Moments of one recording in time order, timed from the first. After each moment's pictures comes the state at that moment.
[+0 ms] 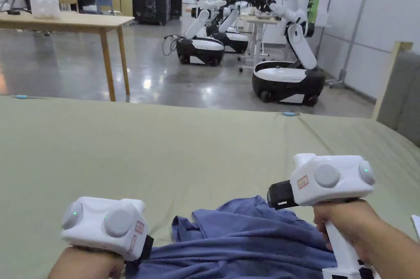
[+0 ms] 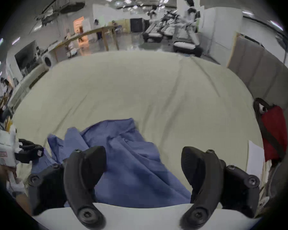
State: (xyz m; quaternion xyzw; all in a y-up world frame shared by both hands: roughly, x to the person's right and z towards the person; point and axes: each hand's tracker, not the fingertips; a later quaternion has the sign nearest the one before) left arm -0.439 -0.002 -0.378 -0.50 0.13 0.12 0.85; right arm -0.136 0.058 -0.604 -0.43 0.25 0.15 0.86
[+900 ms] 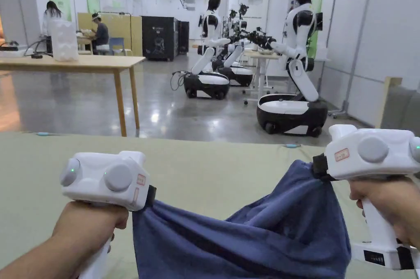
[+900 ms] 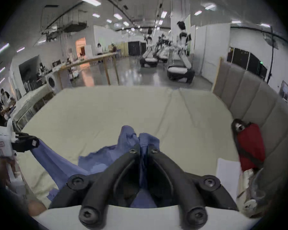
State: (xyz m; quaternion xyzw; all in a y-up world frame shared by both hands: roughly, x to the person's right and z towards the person) left arm -0.433 0.180 -0.331 -0.34 0.19 0.08 0.92; right arm -0.054 0.231 -0.540 -0.29 0.24 0.08 0.92
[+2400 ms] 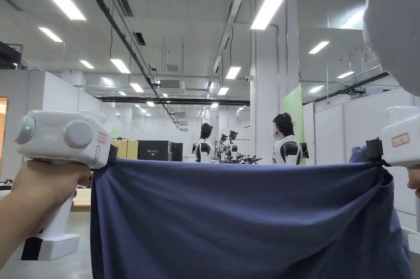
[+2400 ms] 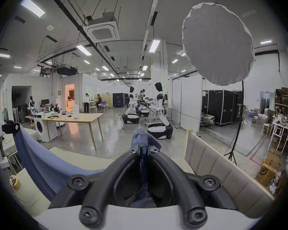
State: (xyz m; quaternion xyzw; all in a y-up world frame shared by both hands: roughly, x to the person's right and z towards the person) left arm -0.517 0.540 -0.353 -0.11 0.27 0.00 0.96; right arm -0.006 0.548 -0.567 -0.06 0.17 0.02 0.98
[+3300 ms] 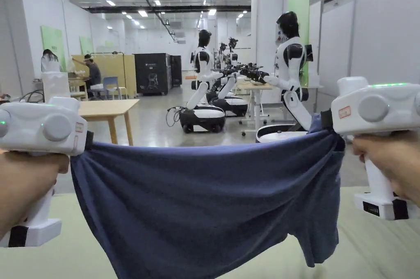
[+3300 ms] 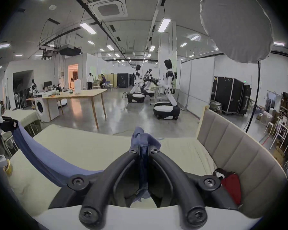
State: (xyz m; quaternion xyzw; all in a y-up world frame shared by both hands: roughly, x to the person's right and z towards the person) left arm -0.587 0.361 -0.392 -0.21 0.32 0.01 0.93; right arm -0.113 0.379 -0.627 -0.15 0.19 0.06 0.97
